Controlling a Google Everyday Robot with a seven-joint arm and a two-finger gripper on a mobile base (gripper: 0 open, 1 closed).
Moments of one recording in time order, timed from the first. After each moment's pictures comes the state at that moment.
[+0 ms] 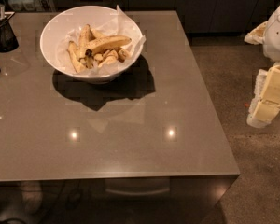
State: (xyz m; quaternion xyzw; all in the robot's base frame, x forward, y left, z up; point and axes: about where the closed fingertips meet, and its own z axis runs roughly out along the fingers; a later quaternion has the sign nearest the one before) arm 0.438 -0.217 0.976 -0.60 0.78 -0.03 0.16
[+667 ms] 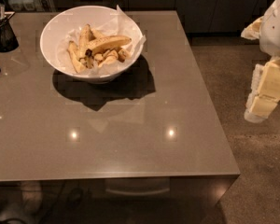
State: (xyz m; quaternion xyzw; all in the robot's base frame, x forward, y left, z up) arm 0.444 -0.212 0.982 -0.61 0.78 -0.04 0.16
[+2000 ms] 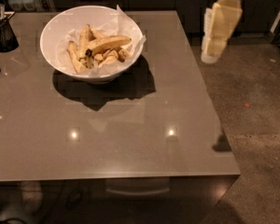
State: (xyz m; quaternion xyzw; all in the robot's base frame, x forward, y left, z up) arm 0.541 -0.145 1.036 -0.67 0.71 -0.07 0.19
